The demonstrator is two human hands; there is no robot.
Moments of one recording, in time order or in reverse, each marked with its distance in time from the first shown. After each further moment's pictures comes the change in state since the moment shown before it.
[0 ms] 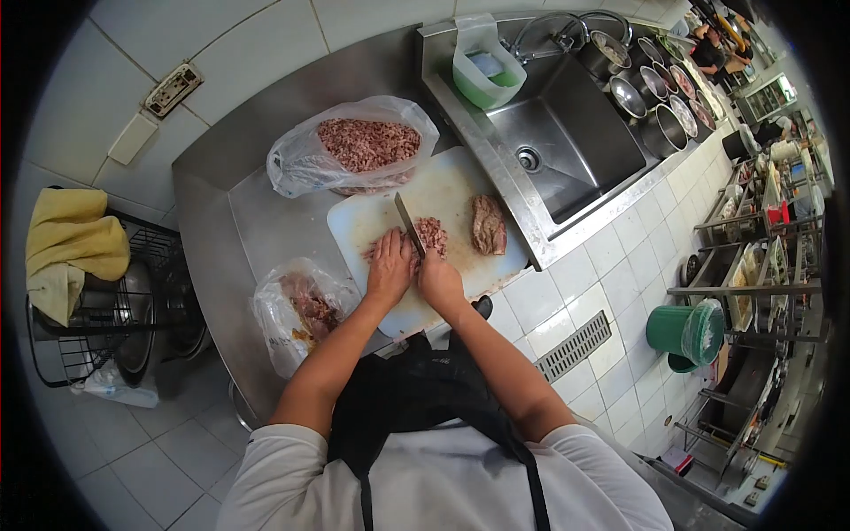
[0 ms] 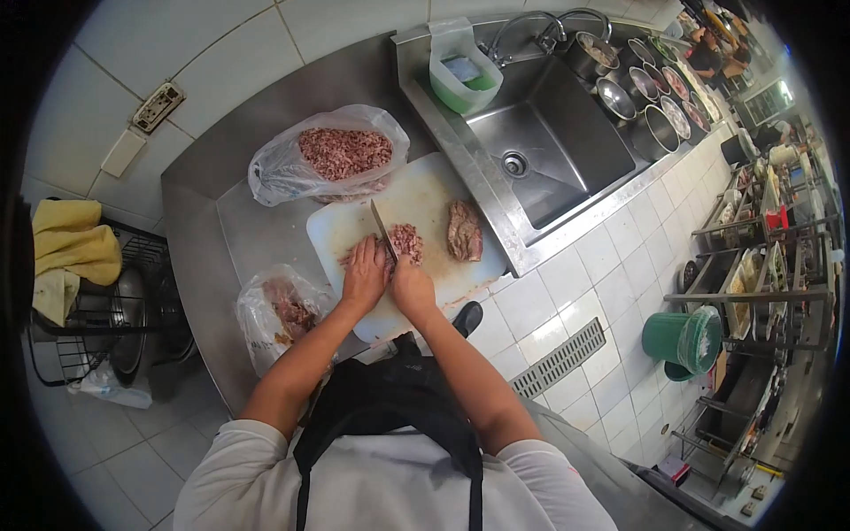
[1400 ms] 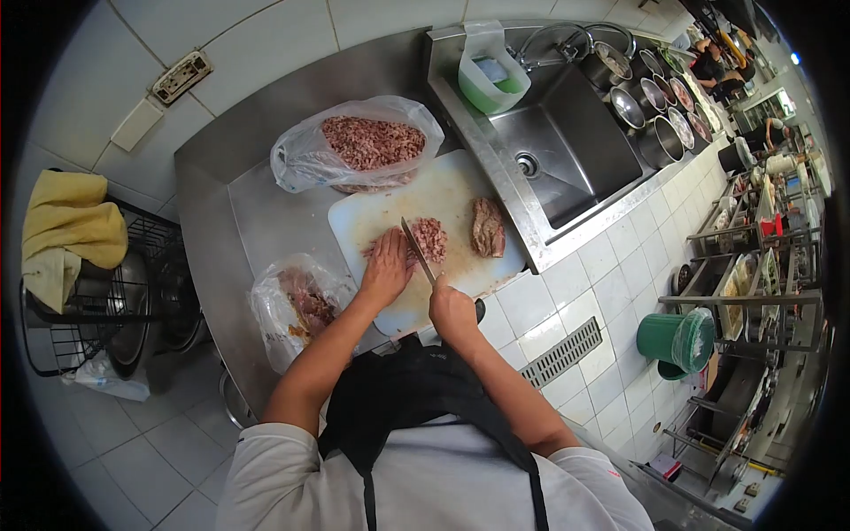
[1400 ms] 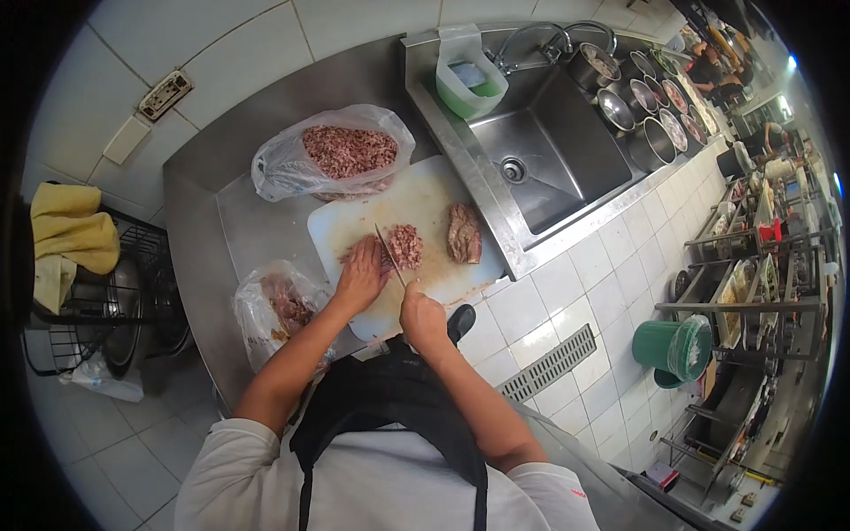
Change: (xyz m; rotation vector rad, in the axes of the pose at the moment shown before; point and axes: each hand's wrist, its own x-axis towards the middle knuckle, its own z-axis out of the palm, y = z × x) left_hand -0.005 -0.006 -0.015 -0.003 -0.078 0.053; right_hand -0.060 -0.012 -0.048 -0.210 -0.081 -0.055
